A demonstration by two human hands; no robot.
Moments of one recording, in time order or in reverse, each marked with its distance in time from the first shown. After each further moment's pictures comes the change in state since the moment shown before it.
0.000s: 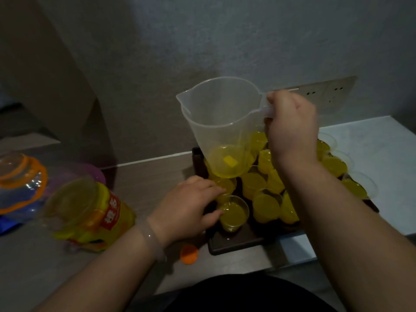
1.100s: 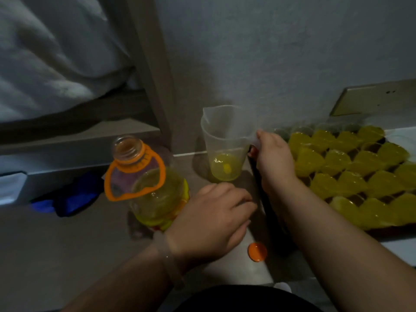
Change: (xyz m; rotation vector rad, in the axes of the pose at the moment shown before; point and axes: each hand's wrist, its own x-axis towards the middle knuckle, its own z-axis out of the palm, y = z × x) left_hand -0.101 -0.059 -0.040 0.149 0.171 0.153; right_hand -0.077 0.053 0.152 -0.050 -0.135 0.330
